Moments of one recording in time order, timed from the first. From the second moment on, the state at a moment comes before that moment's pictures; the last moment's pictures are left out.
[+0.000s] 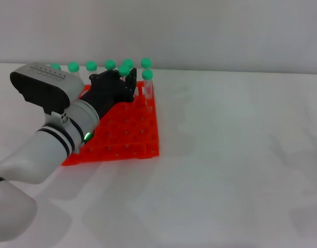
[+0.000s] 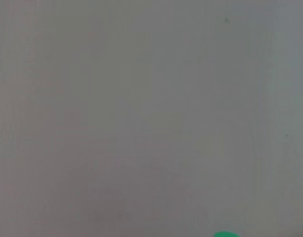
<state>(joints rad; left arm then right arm) -0.68 -2.09 -1.11 -0.28 -0.36 -0.74 2.82 0.35 2.02 -0.53 -0.12 2.06 1.46 -2.61</state>
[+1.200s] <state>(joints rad) -0.26 -2.09 -1.12 -0.38 -0.48 -1.09 2.82 0.32 2.01 -0.52 -0.09 2.11 1.46 -2.65</state>
